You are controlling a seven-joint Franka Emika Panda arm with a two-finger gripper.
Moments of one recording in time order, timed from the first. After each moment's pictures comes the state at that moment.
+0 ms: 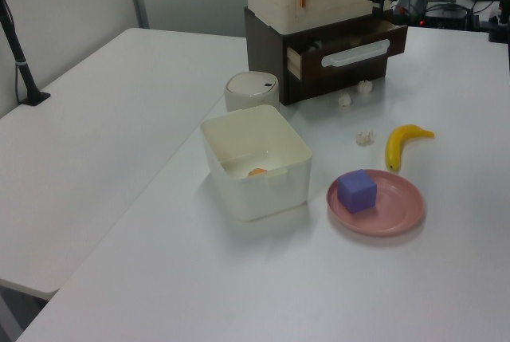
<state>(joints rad) -0.01 0.00 -0.03 -1.61 -0.09 1.64 0.11</state>
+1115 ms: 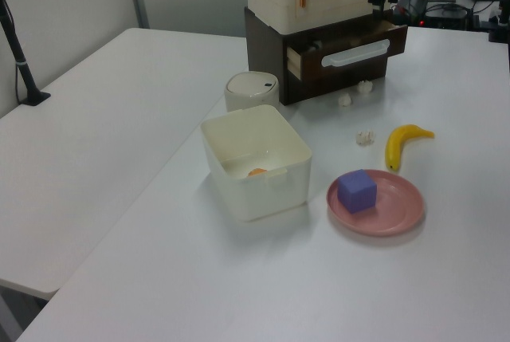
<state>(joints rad) -0.01 0.00 -0.03 -1.61 -0.09 1.64 0.11</state>
